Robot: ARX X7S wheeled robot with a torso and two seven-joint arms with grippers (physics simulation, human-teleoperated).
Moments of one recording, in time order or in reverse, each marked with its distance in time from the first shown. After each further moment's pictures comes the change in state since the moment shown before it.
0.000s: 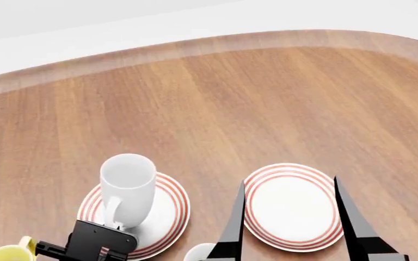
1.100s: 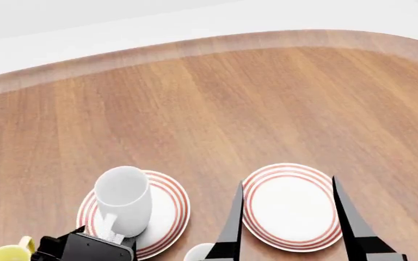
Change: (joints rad) left arm 0.169 -0.097 -0.016 0.390 0.007 -0.176 -0.012; right arm 0.007 0.008 -0.012 -0.001 0.005 0.002 0.010
